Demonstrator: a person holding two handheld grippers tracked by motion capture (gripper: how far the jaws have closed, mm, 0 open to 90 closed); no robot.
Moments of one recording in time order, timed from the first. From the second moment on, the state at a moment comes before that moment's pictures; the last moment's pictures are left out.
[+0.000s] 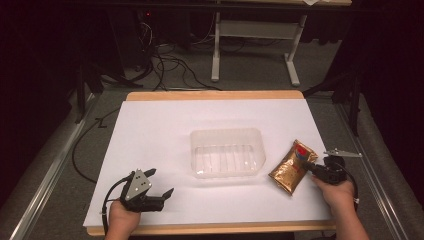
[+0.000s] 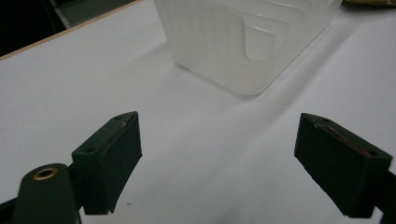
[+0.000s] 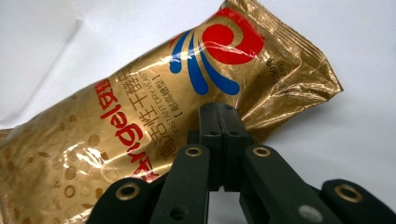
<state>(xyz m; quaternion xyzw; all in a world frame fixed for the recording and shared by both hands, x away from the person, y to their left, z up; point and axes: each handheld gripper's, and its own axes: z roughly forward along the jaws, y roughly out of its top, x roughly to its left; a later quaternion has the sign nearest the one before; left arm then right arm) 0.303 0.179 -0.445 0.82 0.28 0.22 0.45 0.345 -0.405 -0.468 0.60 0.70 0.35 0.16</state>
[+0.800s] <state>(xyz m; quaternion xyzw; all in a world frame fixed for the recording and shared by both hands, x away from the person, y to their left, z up) 0.302 0.179 -0.445 0.82 0.28 0.22 0.44 0.368 -0.454 -0.475 0.71 0.52 0.46 0.10</state>
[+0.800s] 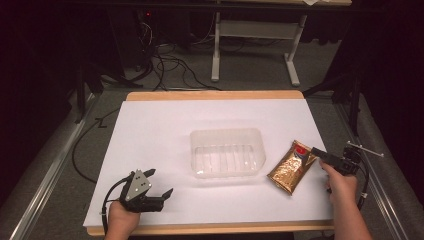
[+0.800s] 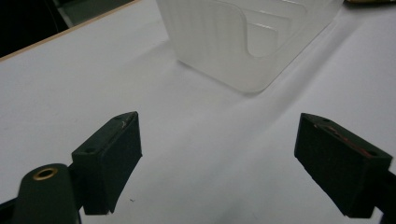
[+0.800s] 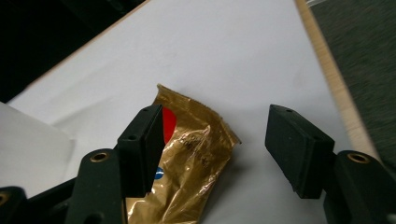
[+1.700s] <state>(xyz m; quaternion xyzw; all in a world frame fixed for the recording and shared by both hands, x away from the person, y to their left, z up) 0.300 0.177 -0.444 0.82 0.28 0.23 0.44 0.349 -0.422 -0.442 0.62 0.60 0.48 0.16</state>
